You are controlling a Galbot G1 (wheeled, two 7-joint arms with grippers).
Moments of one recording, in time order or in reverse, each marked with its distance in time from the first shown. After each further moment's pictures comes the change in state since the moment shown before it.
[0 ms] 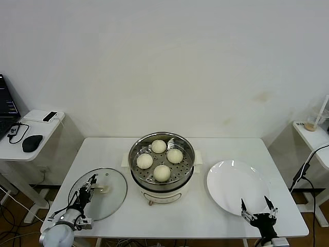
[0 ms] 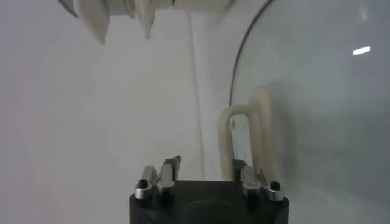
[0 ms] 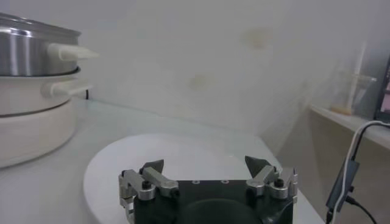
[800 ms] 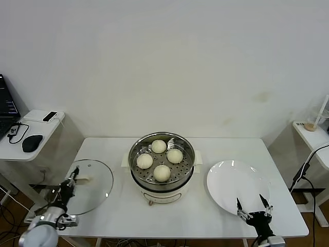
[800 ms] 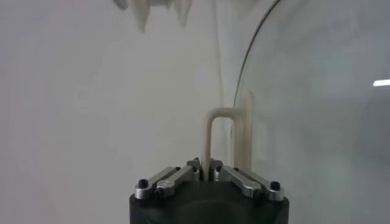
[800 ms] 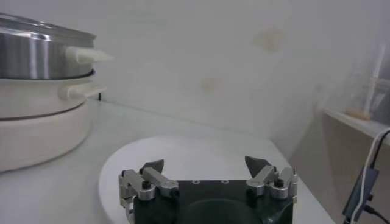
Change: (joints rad) left arm 0.104 0.069 -0.110 -0.195 -0.102 0.069 0.000; right arm 0.007 -0.014 -0.032 0.000 -0.009 -0.001 -0.008
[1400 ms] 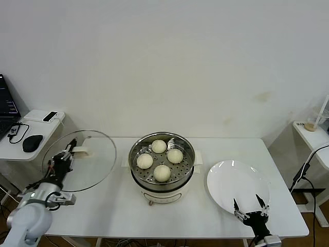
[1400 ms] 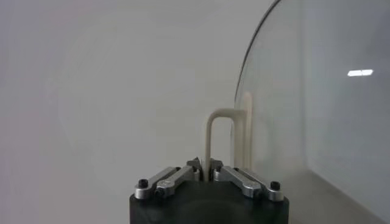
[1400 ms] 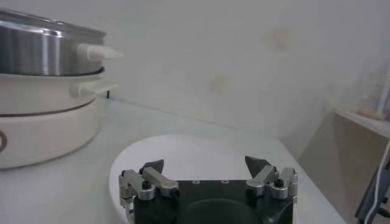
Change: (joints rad) left arm -0.036 0.153 0.049 -0.290 -0.194 0.136 0.135; right arm 0.003 0.000 -0.016 -0.008 -0.021 0.000 -0.006
